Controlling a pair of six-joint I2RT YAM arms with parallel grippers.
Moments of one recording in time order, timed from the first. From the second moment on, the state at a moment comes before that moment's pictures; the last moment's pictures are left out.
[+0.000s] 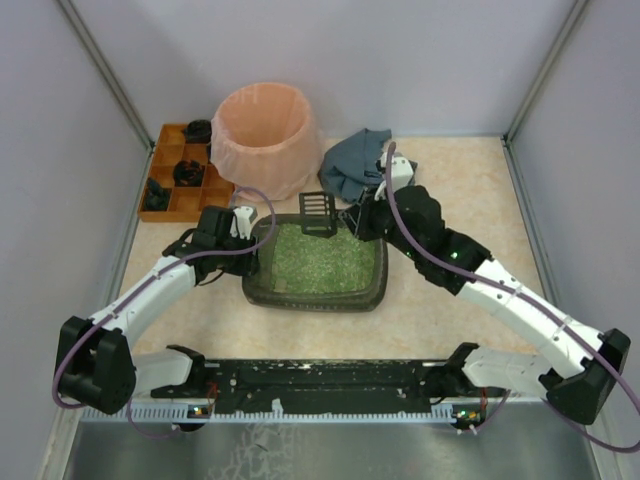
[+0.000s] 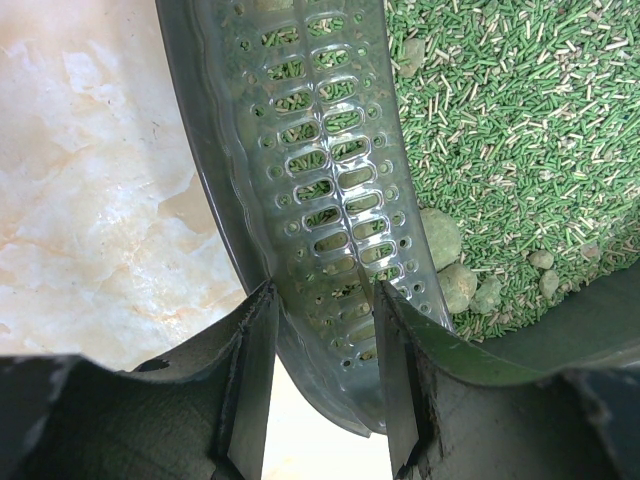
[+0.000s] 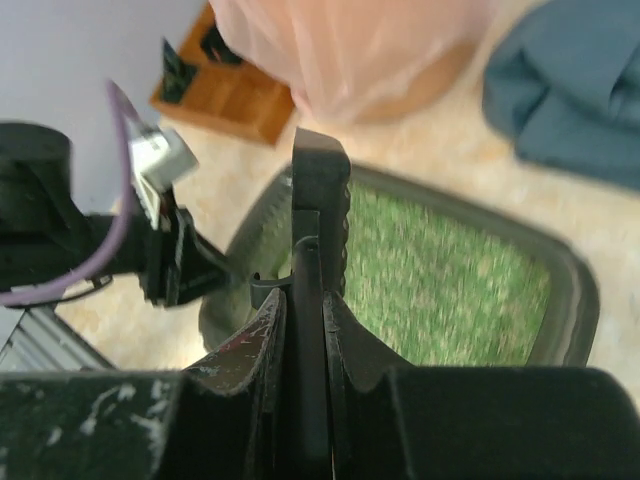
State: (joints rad) left arm -0.37 1.22 0.77 -0.46 0.13 -0.12; right arm 0.80 1.07 1.12 -0.27 0.16 0.42
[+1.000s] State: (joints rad) left arm -0.37 1.22 0.77 -0.46 0.13 -0.12; right arm 0.80 1.73 1.47 -0.67 0.00 0.63
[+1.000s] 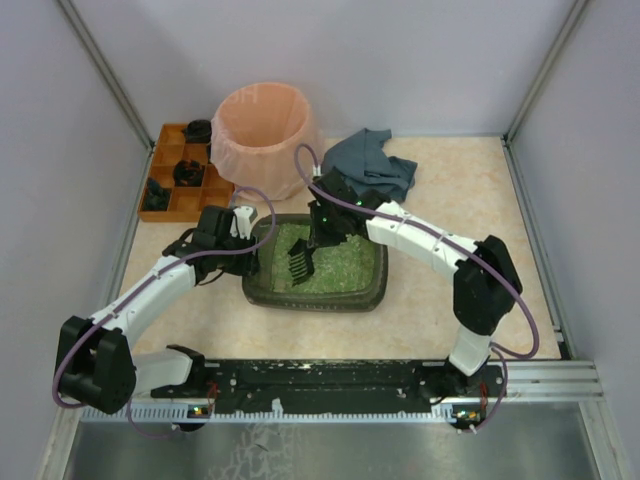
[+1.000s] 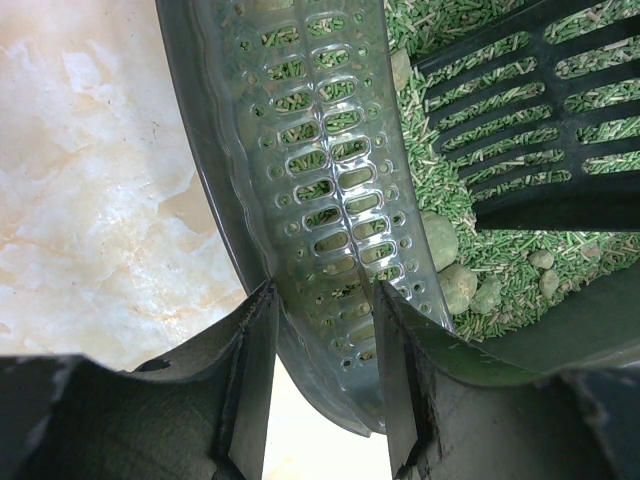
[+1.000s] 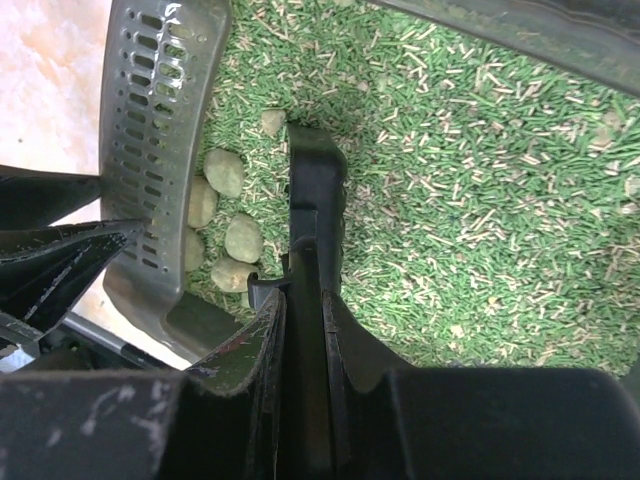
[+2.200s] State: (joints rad) left arm -0.37 1.22 0.77 -0.46 0.09 -0.10; right arm 0.79 1.64 0.76 0.30 -0.26 1.19
